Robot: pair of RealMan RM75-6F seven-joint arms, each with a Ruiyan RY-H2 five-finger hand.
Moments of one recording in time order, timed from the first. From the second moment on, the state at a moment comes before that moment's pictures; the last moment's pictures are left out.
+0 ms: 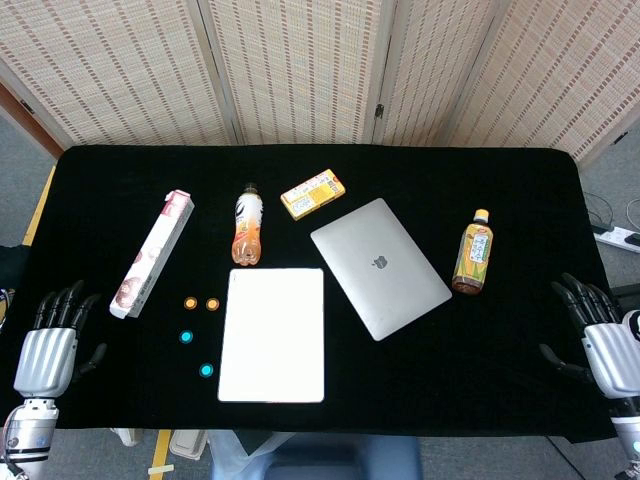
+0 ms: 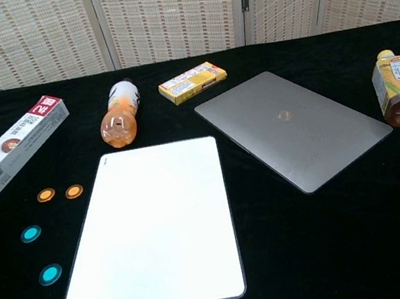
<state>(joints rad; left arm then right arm) -0.19 -1.25 -0.01 -1.61 1.41 1.53 0.21 0.08 -1.09 0.04 -1.47 -1.60 1.49 0.32</state>
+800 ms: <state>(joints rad) -0.44 -1.34 -0.10 -1.46 1.54 1.26 0.15 0.06 -1.10 0.05 -1.47 -1.57 1.52 0.27</state>
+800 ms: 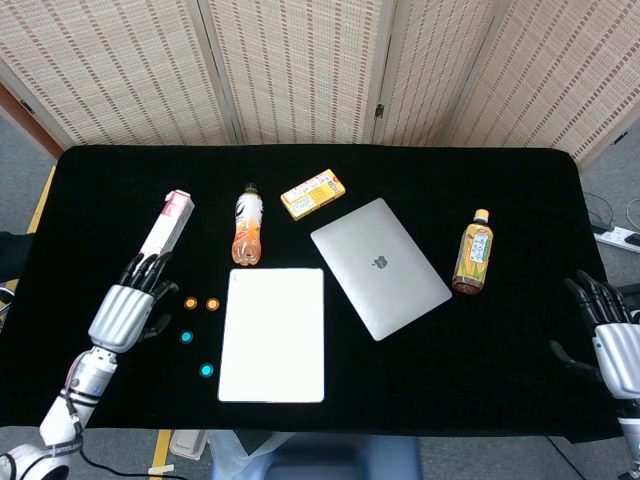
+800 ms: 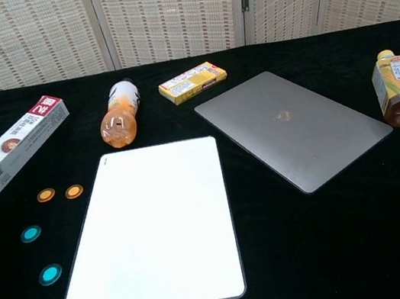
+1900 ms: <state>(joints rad) -0.60 -1.57 -0.10 -1.13 1.32 0.93 0.21 0.05 -1.10 0.05 -1.47 -1.55 1.54 0.25</state>
